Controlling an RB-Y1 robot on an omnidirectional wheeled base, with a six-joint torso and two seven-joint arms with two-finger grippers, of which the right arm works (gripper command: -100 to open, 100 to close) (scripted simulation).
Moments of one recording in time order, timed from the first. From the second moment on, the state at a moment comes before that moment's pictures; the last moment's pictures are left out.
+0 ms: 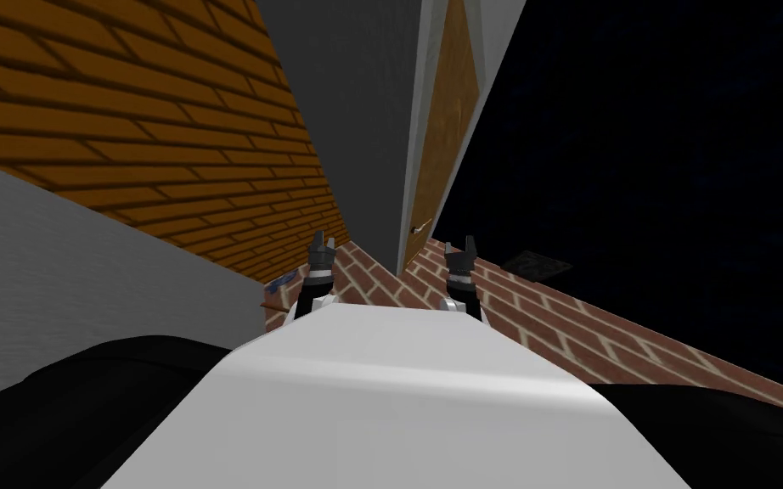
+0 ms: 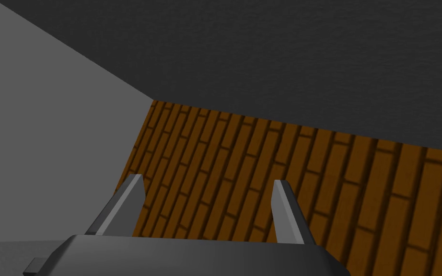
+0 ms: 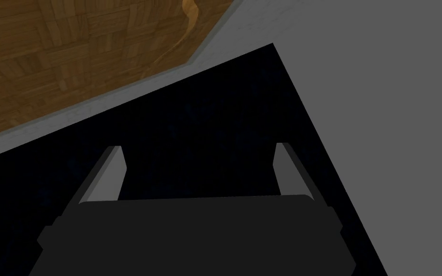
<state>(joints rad) 0.46 -0.07 0.06 -2.14 -0.06 -0.51 -0.16</state>
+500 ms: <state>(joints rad) 0.41 -0.09 0.09 -2.02 -0.05 -0.51 -0.15</state>
